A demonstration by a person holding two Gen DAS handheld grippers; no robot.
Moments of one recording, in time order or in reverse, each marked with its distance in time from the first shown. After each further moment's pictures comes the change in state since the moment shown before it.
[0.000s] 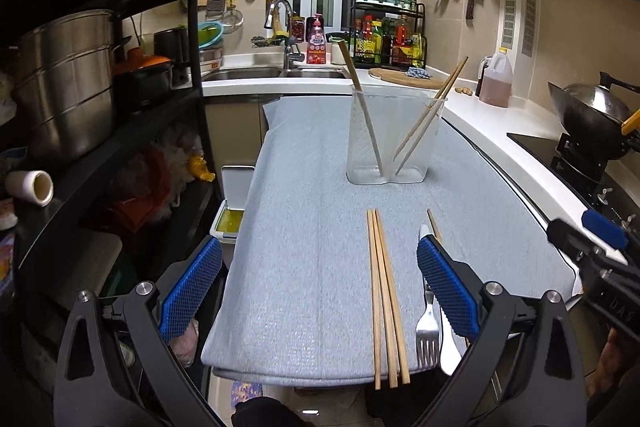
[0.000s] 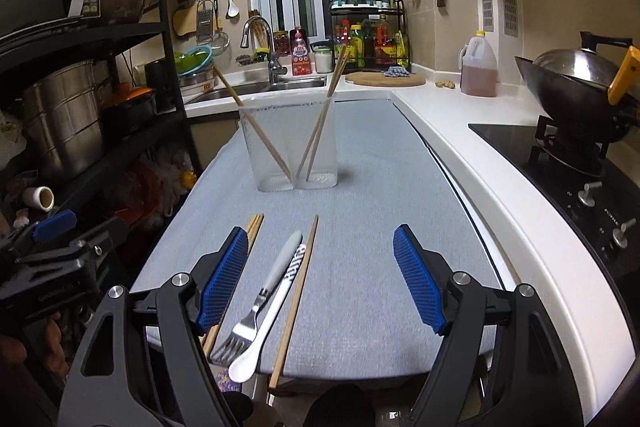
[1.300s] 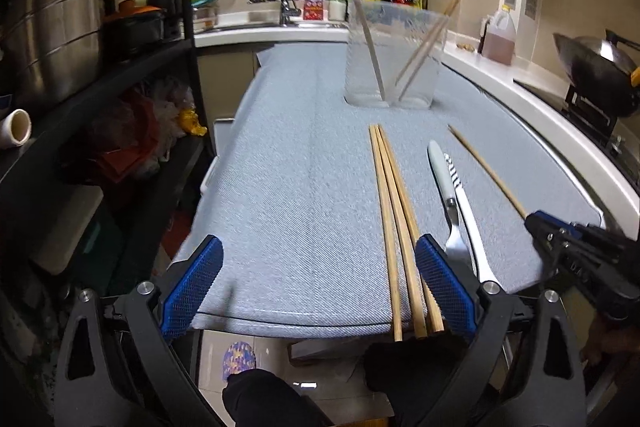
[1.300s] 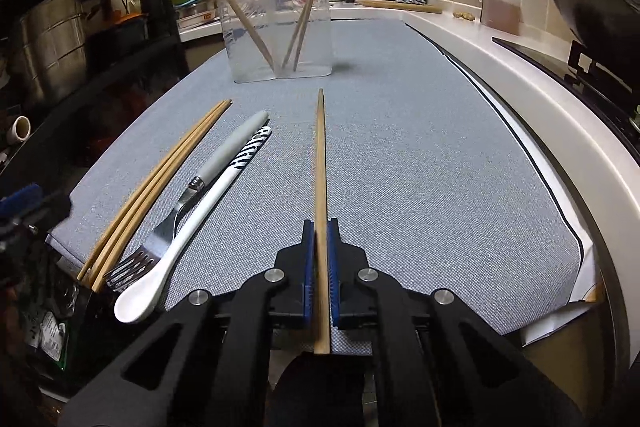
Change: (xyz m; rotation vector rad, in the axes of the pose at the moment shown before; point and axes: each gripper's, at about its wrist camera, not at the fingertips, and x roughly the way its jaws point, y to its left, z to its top) left arm 0.053 -0.007 -0.076 0.018 0.128 -0.024; right arm 0.087 -0.025 -0.077 -0.043 0.211 0.035
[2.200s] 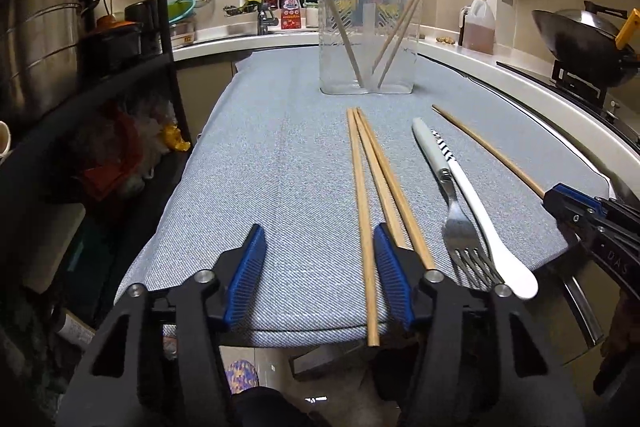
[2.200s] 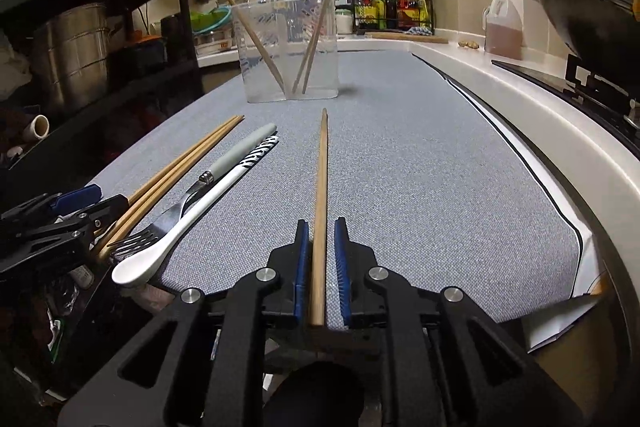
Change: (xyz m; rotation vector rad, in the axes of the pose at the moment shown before) left arm 0.016 -0.015 -0.022 0.078 -0.069 -0.030; right arm -0.016 -0.009 -0.031 -0.022 -0.156 0.050
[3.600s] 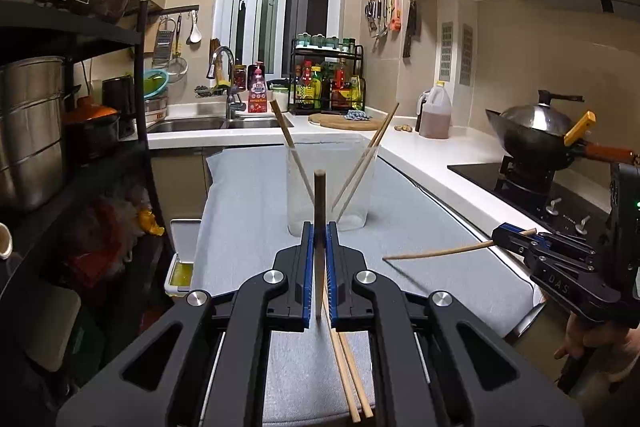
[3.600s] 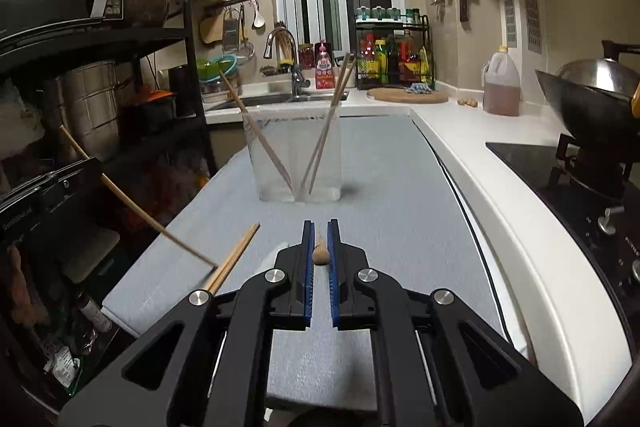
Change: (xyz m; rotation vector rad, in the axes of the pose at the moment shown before) left arm -0.085 0.016 0.116 0.002 -0.241 -0.150; right arm -0.054 -0.002 0.105 -0.005 -0.128 0.018
